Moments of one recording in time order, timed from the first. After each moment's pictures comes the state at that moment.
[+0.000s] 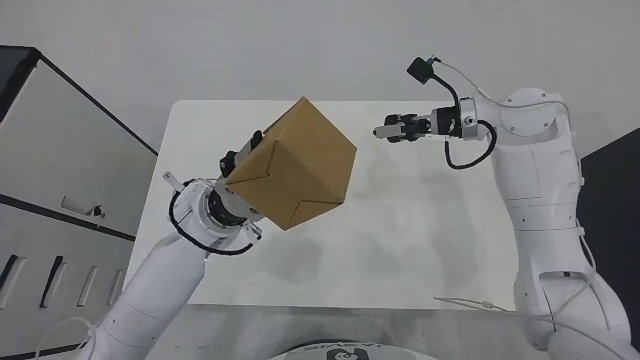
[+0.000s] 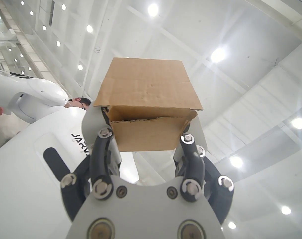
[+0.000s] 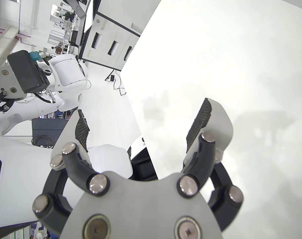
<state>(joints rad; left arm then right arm) 1.37 -1.08 -1.13 -1.93 -1.50 0.15 -1.09 -0.89 -1.25 1.42 -1.34 -0.08 -0.28 1.54</state>
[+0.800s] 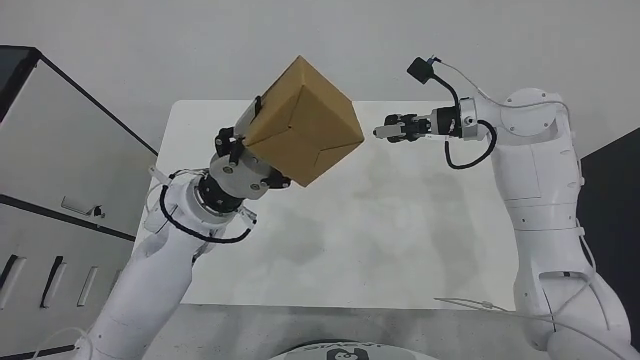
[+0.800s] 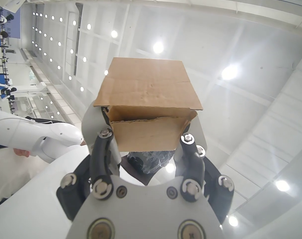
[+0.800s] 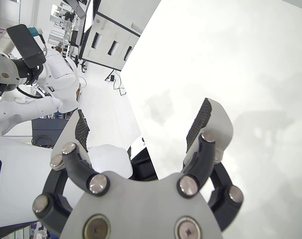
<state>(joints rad) 1.43 -1.09 -1.24 -2.08 -1.39 0.10 -0.75 -0.89 -1.25 1.42 -1.34 -0.08 -0.28 1.54</state>
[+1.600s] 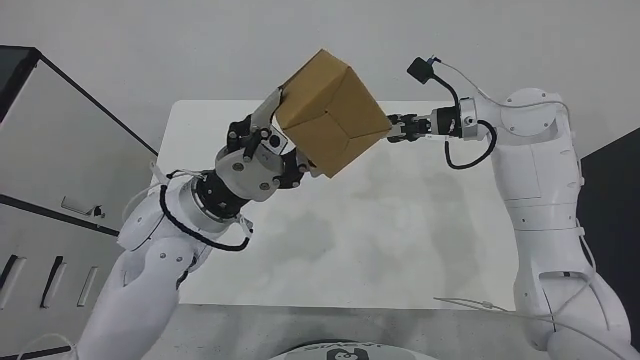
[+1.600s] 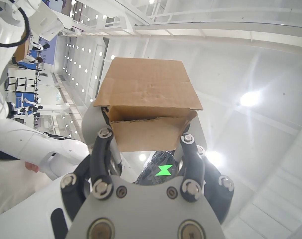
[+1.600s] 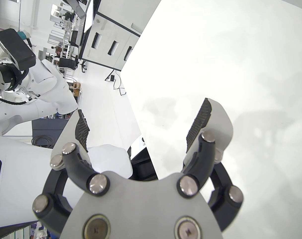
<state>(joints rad) 1.48 -1.08 -1.31 -2.29 -1.32 0.26 -0.40 -0.89 -1.25 1.42 -1.34 -0.08 -0.28 1.54</state>
